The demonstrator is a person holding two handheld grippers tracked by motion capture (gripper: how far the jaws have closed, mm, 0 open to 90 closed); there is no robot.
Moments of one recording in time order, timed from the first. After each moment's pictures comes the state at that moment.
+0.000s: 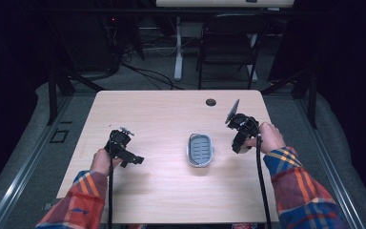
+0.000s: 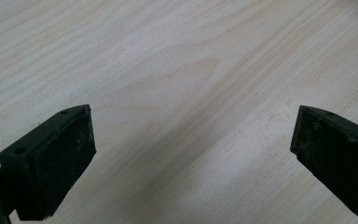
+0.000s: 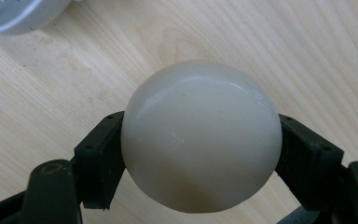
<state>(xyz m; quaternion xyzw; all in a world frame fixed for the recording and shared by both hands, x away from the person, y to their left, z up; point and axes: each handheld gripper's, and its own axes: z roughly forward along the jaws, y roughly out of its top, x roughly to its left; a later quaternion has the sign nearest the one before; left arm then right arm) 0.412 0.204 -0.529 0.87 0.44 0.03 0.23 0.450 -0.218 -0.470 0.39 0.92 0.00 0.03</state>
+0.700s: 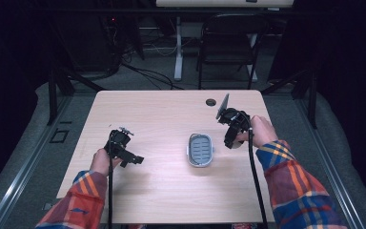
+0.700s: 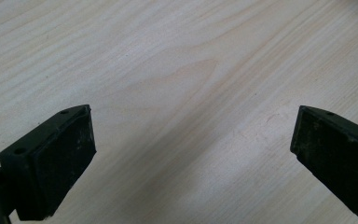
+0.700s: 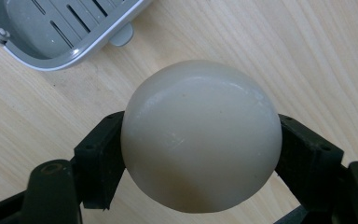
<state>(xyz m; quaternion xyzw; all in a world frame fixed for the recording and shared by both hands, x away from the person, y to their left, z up) 0.412 0.205 -0.528 0.87 0.43 0.03 0.23 0.457 -0.188 -0.451 0.36 0.93 -0.01 0.05</state>
